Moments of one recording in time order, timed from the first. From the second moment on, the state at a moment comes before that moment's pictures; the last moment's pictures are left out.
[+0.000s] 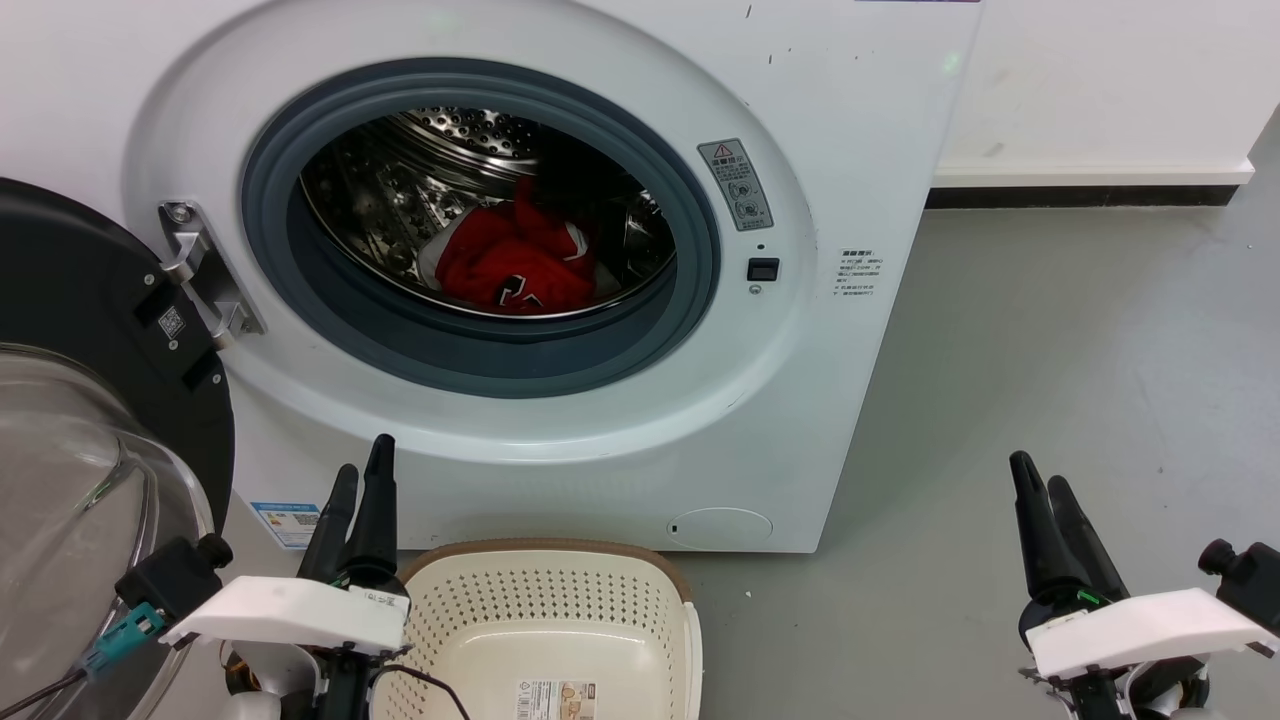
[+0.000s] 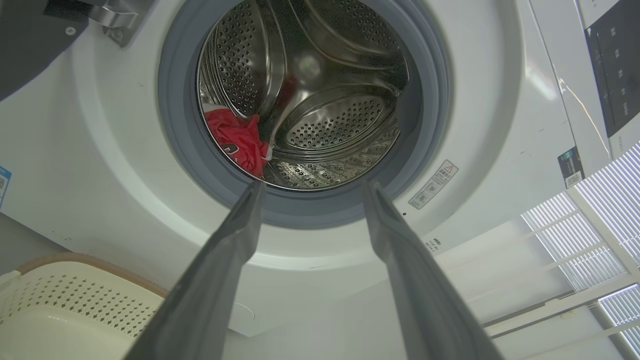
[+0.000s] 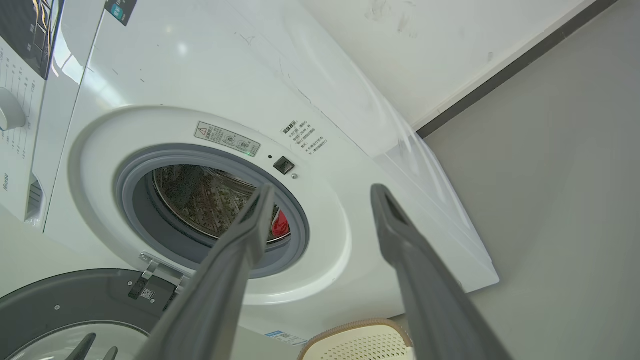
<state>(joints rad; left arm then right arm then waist) -0.09 0.09 0.01 0.16 -0.95 -0.13 -0.06 -0.02 -0.05 -0.02 0.11 0.84 0.13 -0.05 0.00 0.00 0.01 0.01</state>
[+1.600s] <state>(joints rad) -0.10 0.15 -0.06 0.18 -0.34 -0.13 -0.19 0.05 -0.05 -0.01 0.04 0.25 0.13 -0.06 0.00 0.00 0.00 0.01</state>
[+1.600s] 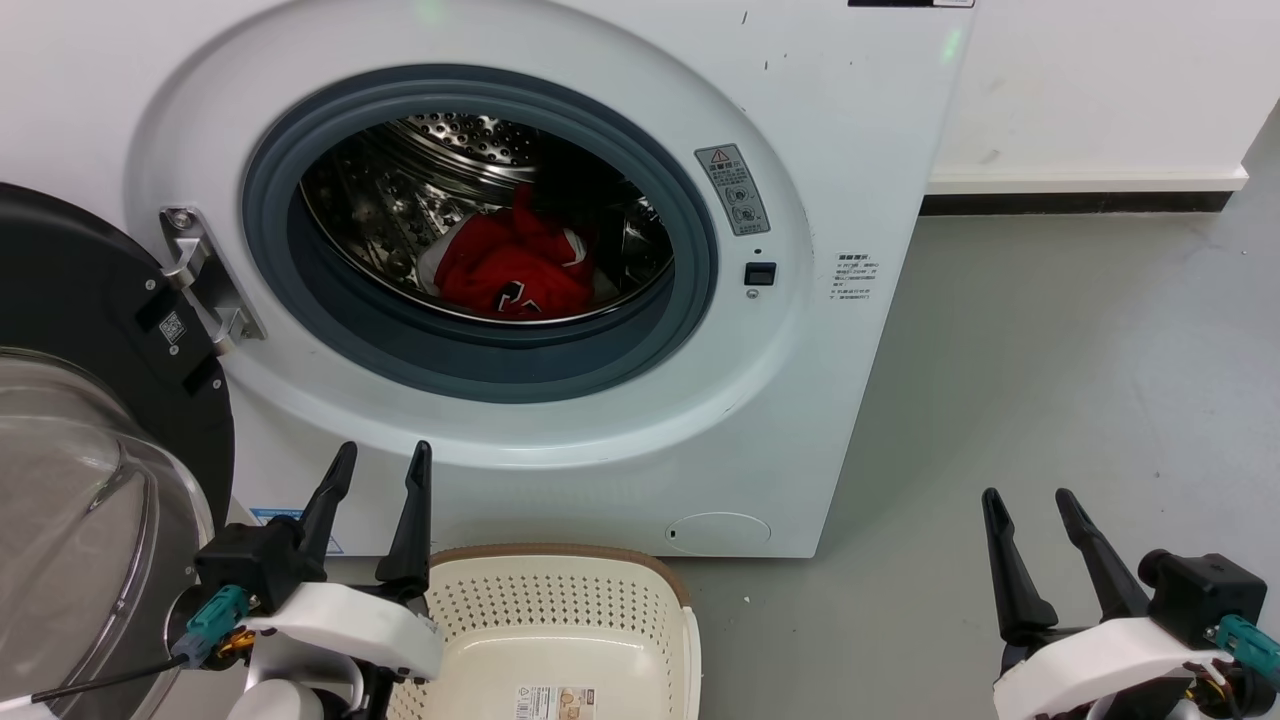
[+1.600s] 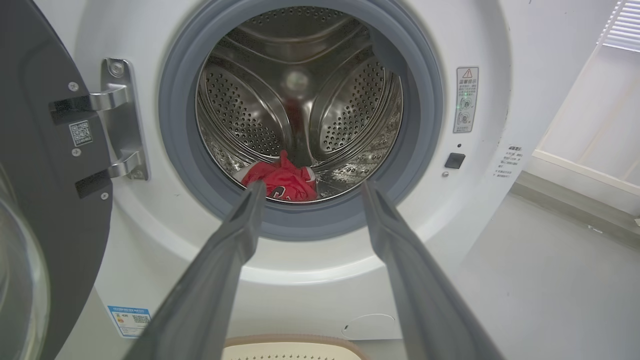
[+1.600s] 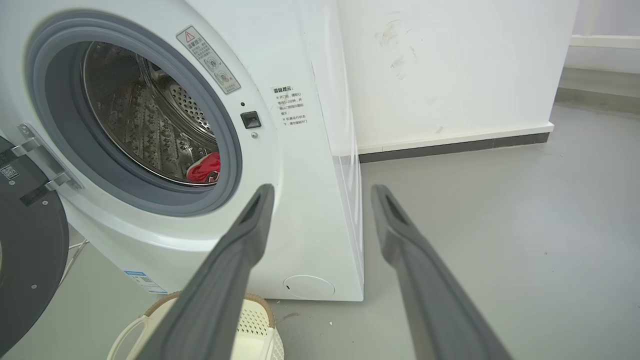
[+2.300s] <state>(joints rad) -0.11 0.15 -0.05 0.24 -0.20 -0.12 -0.23 0.07 -0.05 -0.01 0.02 0.11 0.13 -0.07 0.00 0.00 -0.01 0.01</state>
